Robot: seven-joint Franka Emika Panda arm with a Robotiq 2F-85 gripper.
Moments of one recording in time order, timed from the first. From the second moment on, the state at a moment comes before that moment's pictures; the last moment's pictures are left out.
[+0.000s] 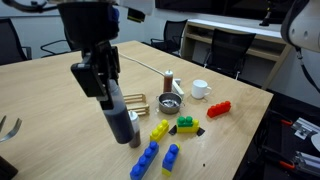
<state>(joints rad) 0.65 1.09 0.13 -0.37 -0.01 1.39 -0.01</state>
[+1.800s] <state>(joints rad) 0.73 1.27 0.20 -0.37 0.04 1.44 -0.52</state>
